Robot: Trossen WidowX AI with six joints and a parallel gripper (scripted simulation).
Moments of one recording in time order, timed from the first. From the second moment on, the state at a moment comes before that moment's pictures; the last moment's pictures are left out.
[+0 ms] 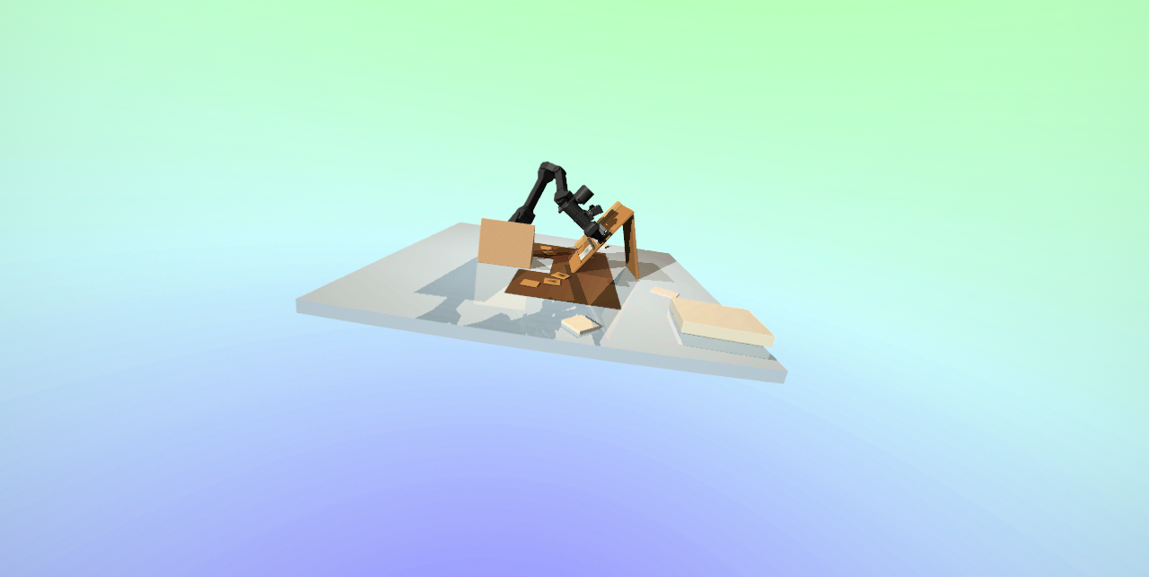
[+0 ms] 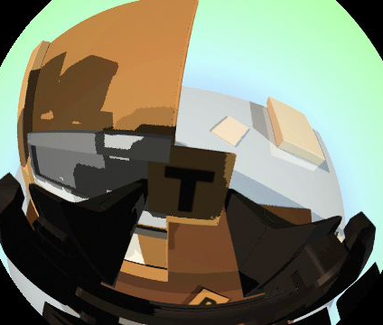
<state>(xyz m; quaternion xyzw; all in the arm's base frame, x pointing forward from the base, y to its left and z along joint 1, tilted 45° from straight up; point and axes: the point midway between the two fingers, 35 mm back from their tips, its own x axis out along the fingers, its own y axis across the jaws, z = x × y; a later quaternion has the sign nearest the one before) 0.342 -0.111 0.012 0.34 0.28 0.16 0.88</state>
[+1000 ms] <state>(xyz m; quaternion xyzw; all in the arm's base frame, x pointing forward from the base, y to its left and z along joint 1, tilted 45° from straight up) 0.340 -0.101 0.022 0.34 0.28 0.16 0.88</state>
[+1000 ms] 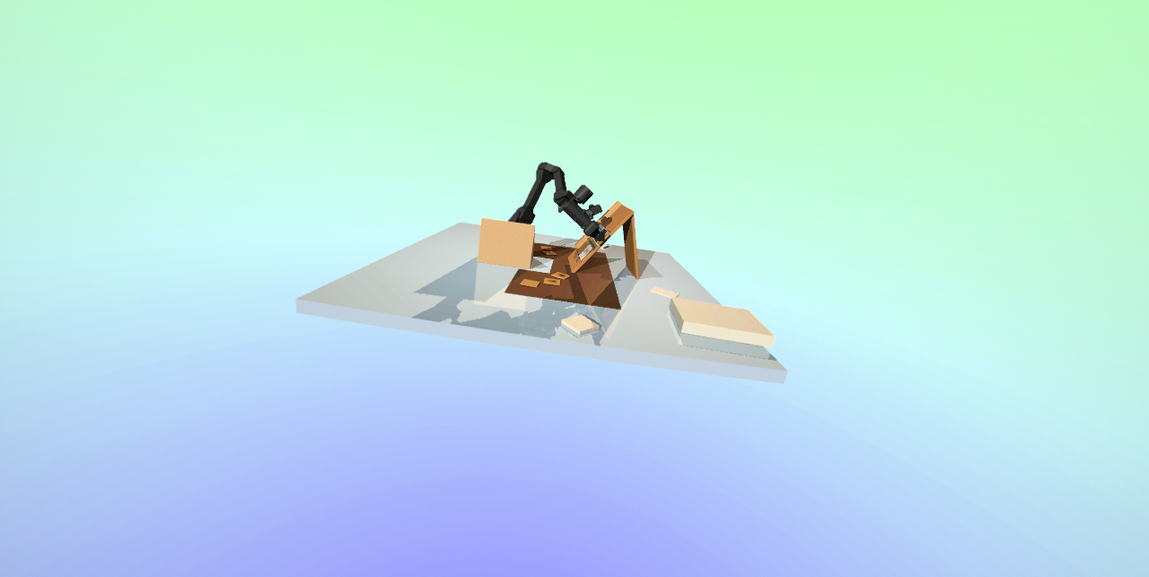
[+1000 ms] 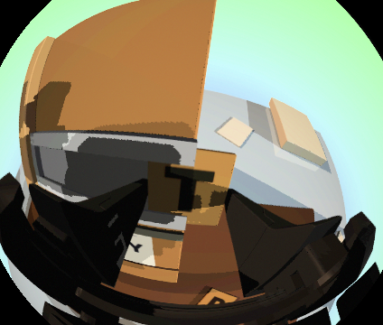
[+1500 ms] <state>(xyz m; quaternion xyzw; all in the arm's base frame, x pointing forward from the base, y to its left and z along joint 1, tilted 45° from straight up) 0.340 -0.095 0.028 0.34 0.28 0.16 0.88</state>
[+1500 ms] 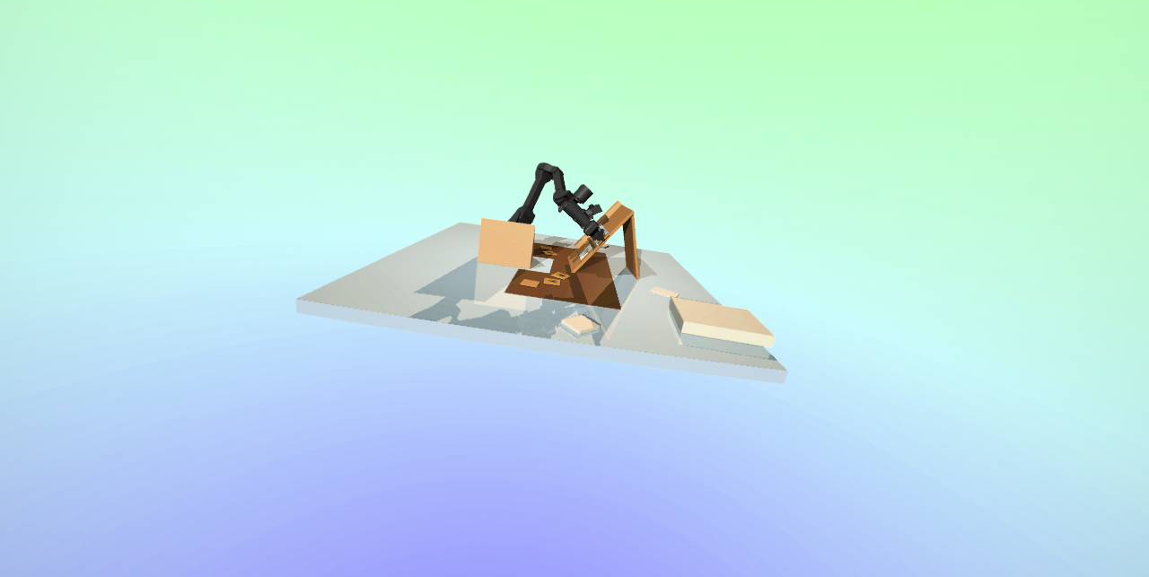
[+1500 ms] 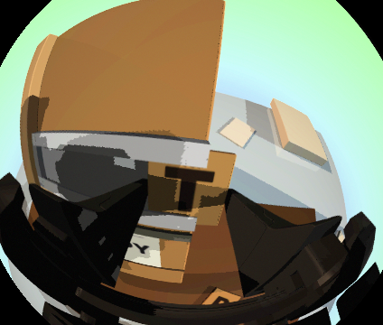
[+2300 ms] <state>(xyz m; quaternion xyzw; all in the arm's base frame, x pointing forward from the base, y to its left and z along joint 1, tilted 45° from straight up) 0.339 -0.087 0.034 0.34 0.28 0.16 0.88</state>
